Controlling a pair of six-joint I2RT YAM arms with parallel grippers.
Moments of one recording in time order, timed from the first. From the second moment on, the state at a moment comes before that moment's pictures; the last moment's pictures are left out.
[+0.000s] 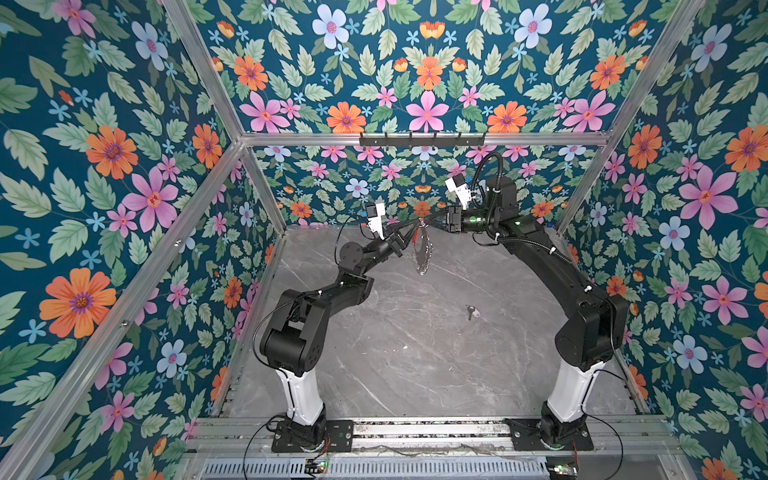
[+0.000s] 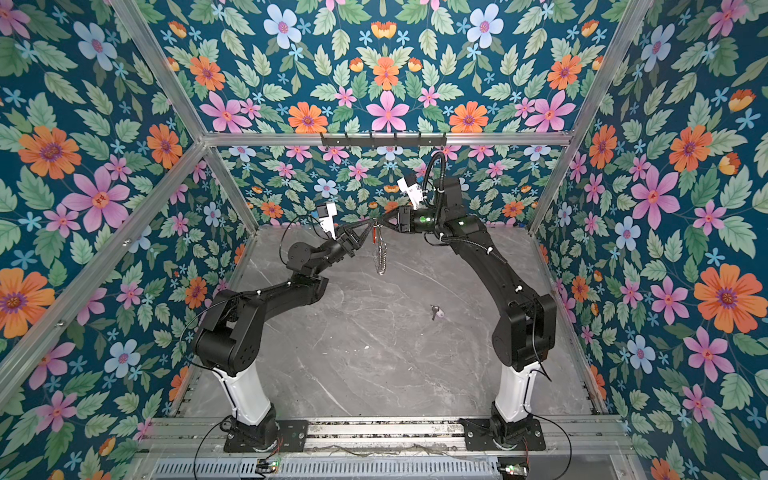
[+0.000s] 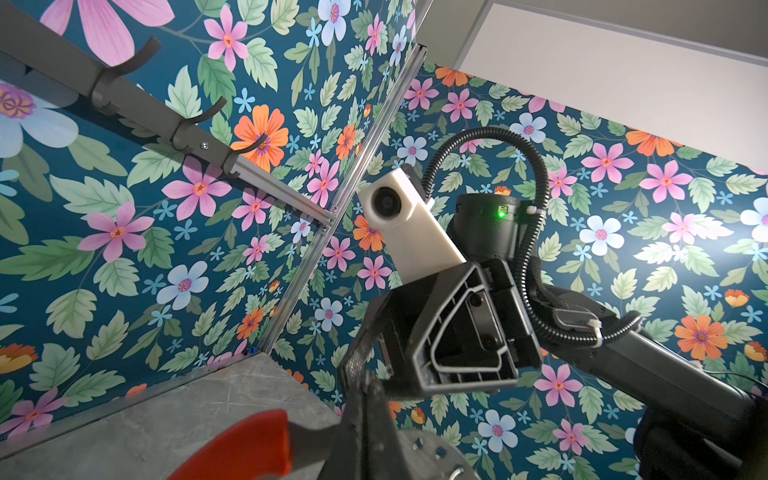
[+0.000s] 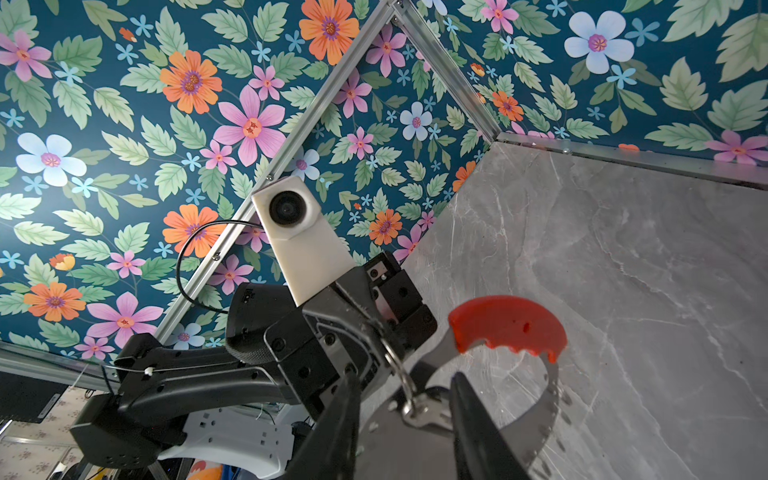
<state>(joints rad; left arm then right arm) -0.41 1.84 1.11 1.30 0.62 -0.89 0.35 1.87 1.87 -0.34 -0.90 0.49</state>
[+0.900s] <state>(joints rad) -0.41 1.86 1.13 1.33 0.63 -0.95 0.35 1.87 1.88 -0.37 -0.89 0.46</state>
